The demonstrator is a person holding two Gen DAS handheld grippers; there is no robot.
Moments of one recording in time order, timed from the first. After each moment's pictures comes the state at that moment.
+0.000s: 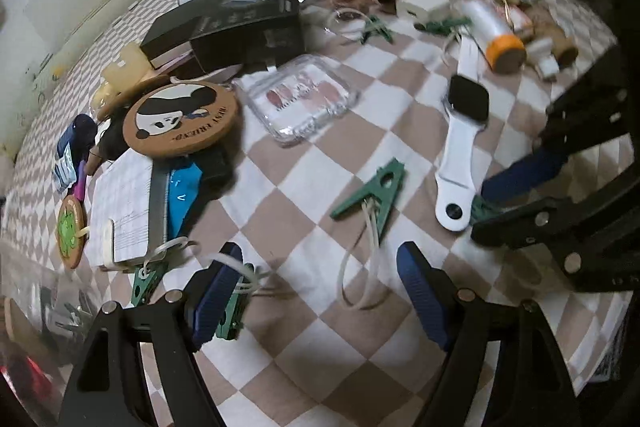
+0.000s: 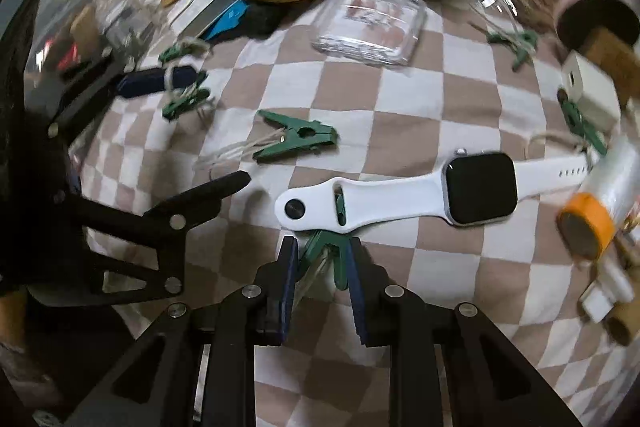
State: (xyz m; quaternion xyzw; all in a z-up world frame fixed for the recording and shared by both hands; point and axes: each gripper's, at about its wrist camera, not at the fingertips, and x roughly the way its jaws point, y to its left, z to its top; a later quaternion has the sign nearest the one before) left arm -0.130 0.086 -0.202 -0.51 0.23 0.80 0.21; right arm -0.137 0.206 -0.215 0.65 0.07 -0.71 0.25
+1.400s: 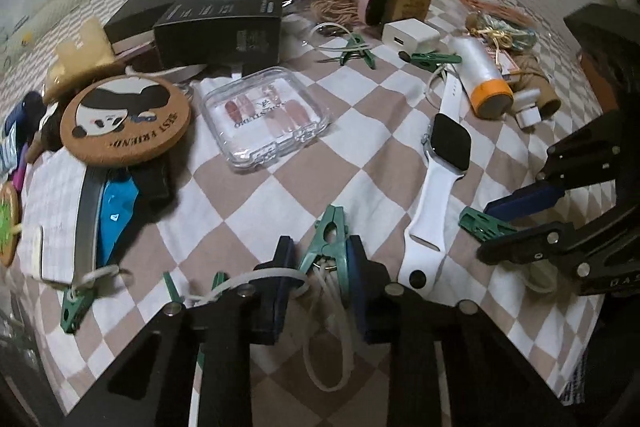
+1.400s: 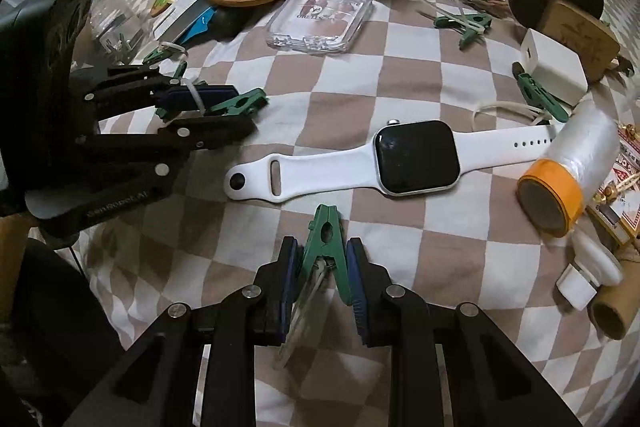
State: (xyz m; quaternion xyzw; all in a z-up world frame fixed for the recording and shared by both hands) left arm -0.151 0.087 -0.211 -0.51 0.12 0.81 0.27; right arm -0.135 0.237 -0.223 0.63 0.05 -0.73 0.24
